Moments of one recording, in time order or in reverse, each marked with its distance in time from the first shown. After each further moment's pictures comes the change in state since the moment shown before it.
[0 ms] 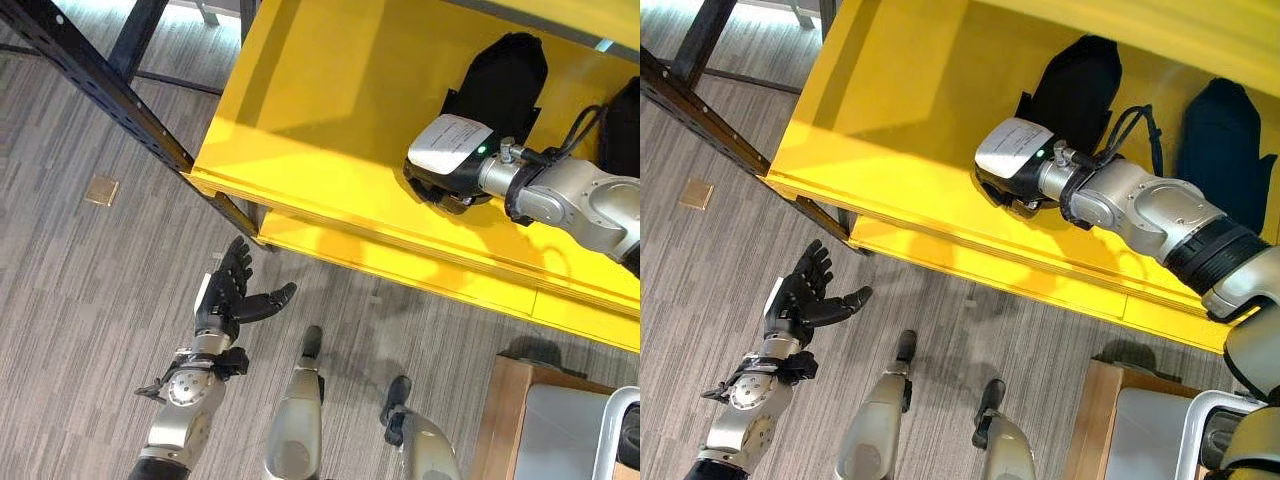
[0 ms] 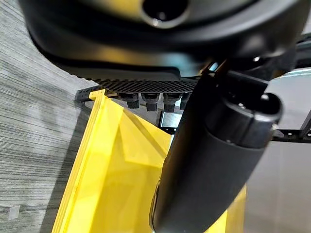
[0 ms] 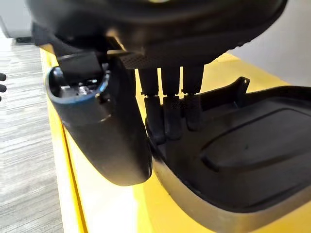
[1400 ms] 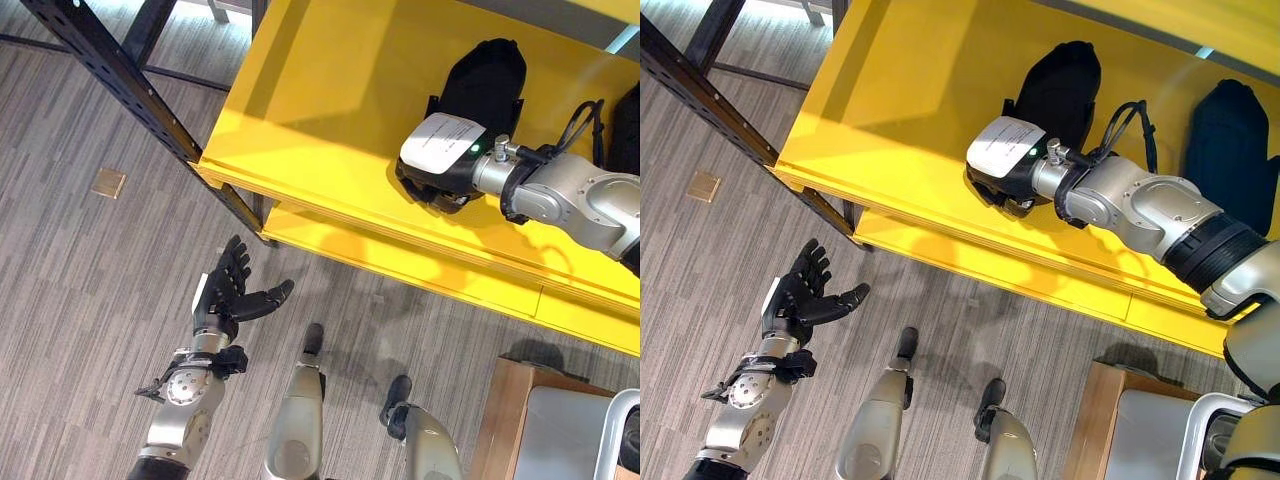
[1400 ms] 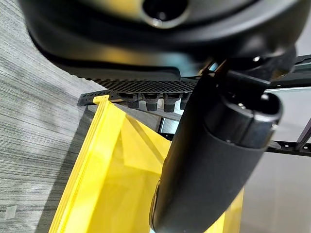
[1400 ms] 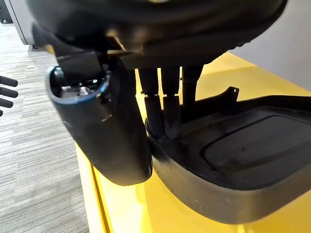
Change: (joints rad) left arm -0.001 0.001 0.005 -0.001 -0.035 0.000 0.006; right arm -0.012 0.004 0.011 -0.016 0.023 -0.004 -0.002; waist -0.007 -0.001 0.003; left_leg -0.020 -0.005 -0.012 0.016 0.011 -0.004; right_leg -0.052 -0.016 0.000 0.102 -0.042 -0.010
